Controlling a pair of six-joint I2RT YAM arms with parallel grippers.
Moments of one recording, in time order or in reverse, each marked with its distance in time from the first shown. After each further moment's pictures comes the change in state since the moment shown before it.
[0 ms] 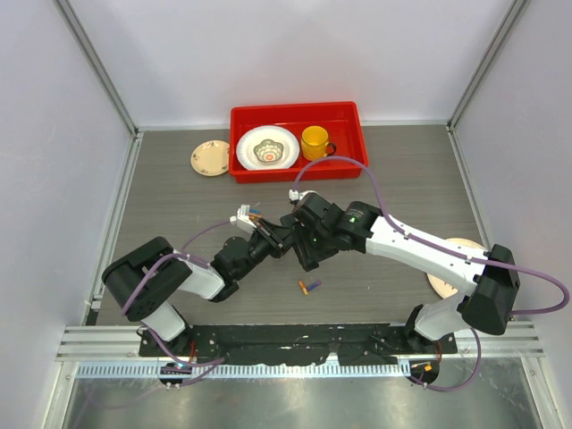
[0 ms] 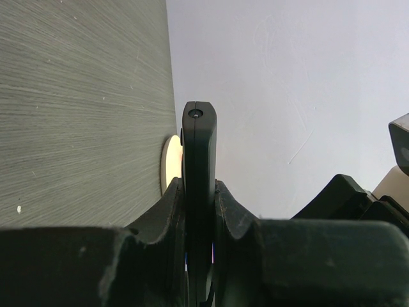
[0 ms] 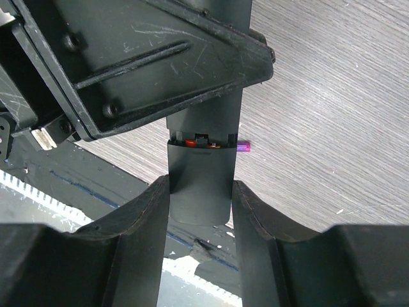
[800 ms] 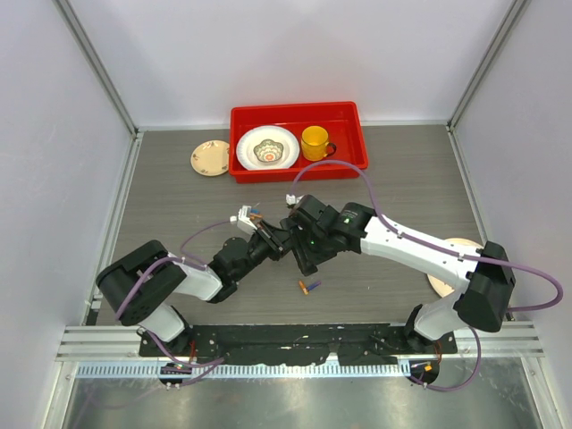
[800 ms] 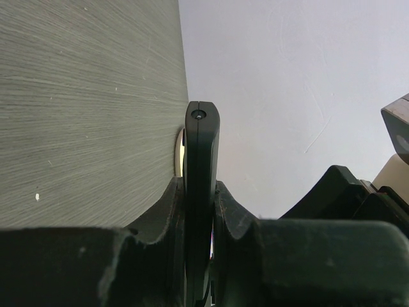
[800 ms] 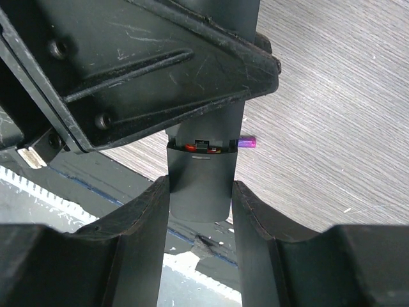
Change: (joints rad) left arm -0.012 -0.044 -0.009 -0.065 0.026 0.050; right arm -0.002 0.028 -0.013 0.000 -0.025 0.000
